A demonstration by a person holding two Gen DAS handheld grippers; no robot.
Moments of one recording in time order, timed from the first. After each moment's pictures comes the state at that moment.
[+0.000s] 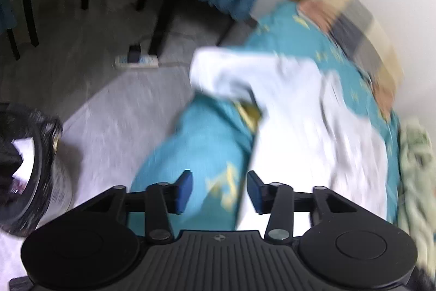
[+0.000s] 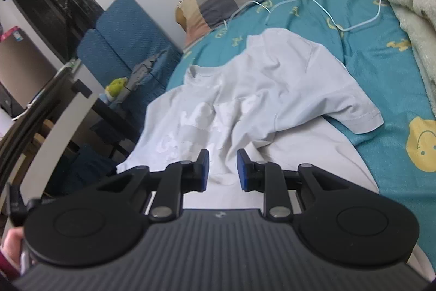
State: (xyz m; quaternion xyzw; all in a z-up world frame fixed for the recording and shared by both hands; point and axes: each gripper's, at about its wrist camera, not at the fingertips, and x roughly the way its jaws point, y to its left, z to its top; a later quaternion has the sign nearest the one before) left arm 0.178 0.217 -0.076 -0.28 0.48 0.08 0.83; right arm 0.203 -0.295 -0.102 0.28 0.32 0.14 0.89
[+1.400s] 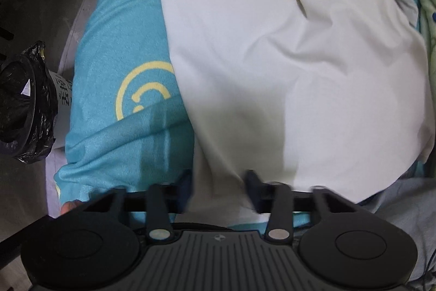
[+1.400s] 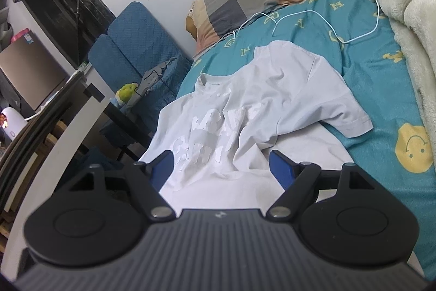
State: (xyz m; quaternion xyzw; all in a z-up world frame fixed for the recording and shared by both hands) left arm 0.084 0.069 -0.129 -0.07 0.70 -0.01 0.71; right arm 0.180 -0.307 -0.088 0.28 0.30 0.15 0.90
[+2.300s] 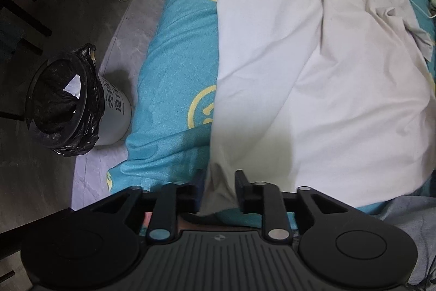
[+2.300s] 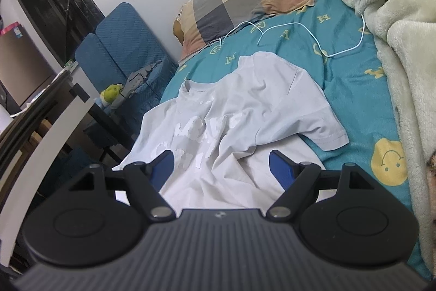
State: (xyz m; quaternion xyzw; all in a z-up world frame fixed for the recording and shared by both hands) left arm 0.066 0.096 -0.055 -0.06 0.67 0.06 0.74; right arm 0.178 -0.318 -0.079 0.26 0.30 0.11 0.91
